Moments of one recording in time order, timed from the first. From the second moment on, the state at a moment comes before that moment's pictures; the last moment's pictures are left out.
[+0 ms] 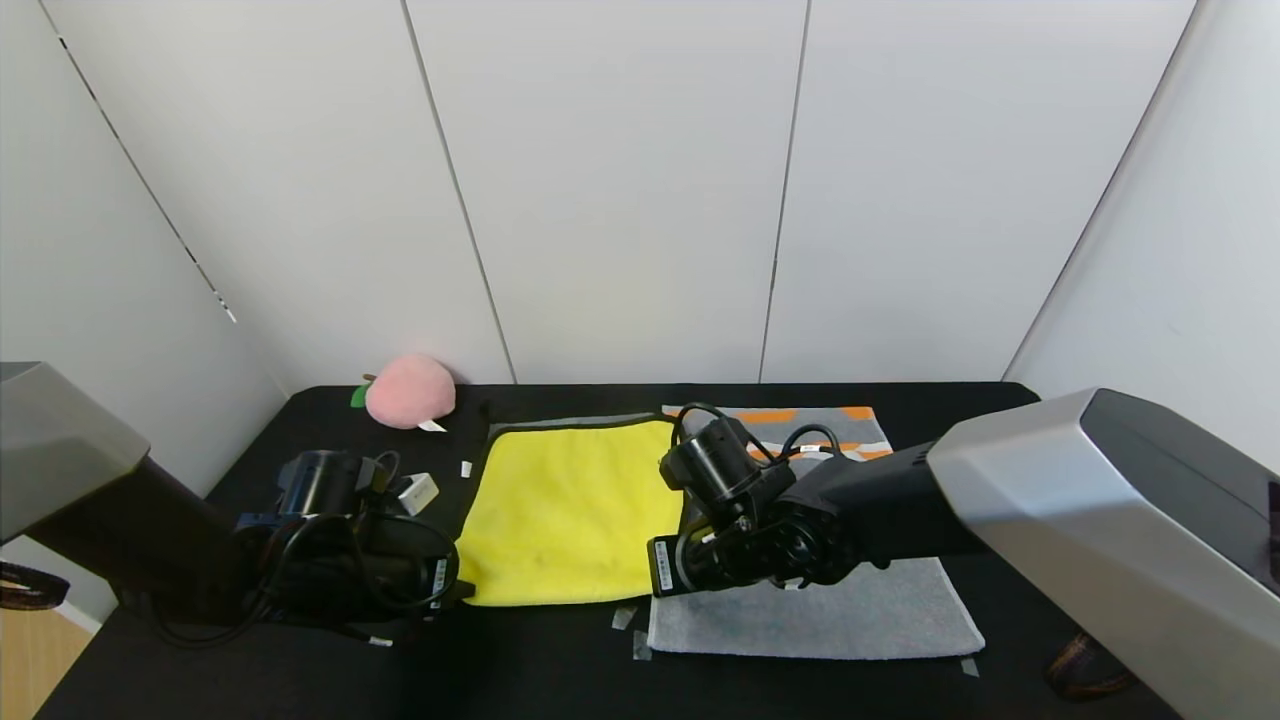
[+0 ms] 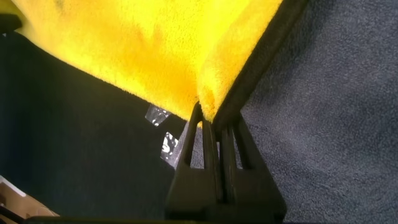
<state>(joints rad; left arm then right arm) -0.03 2.04 -0.74 -0.34 -0.33 -0.09 0.73 2.37 -1.58 0.10 0.05 0.48</state>
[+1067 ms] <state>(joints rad) -0.04 1.87 -0.63 -0.39 -0.29 -0.09 0.74 2.27 -1.55 0.10 0.05 0.47</state>
